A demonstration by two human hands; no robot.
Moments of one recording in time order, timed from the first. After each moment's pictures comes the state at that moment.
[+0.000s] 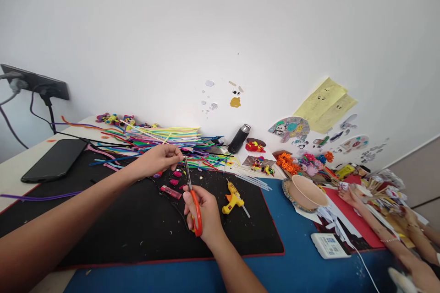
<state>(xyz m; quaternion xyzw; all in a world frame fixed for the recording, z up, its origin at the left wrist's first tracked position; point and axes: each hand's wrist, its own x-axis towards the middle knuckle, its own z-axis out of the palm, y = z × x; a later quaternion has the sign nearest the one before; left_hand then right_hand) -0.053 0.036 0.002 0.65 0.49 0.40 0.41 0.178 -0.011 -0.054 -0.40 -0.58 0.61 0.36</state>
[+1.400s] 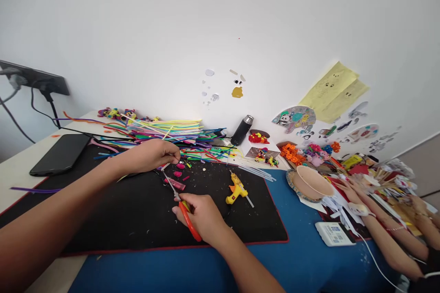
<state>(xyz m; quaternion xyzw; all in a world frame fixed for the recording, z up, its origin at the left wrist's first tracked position) -0.075 0.027 0.022 0.82 0.47 0.24 0.22 0.188 -0.026 -0.056 -0.39 -0.76 0.48 0.21</state>
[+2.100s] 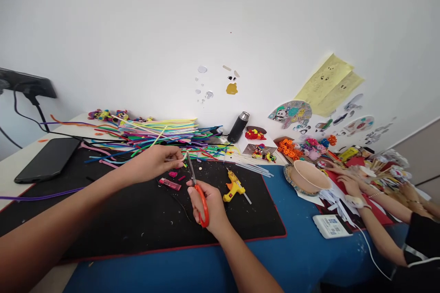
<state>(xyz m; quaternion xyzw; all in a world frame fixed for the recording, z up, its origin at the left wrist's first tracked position) -0.040 0.020 0.008 0.77 0.50 0.30 0.27 0.192 -0.019 -0.050 -0.43 -0.57 0.60 0.35</state>
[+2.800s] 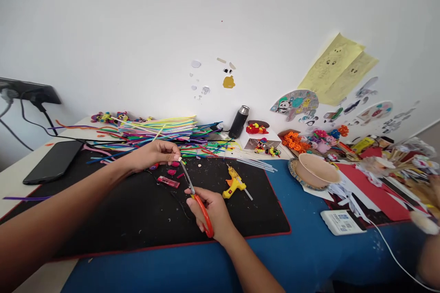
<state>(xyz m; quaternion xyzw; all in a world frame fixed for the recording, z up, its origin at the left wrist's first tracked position) -0.044 0.049 0.000 0.66 0.44 0.35 0.50 0.221 -0.027 -0.064 -0.40 -0.60 0.61 0.31</state>
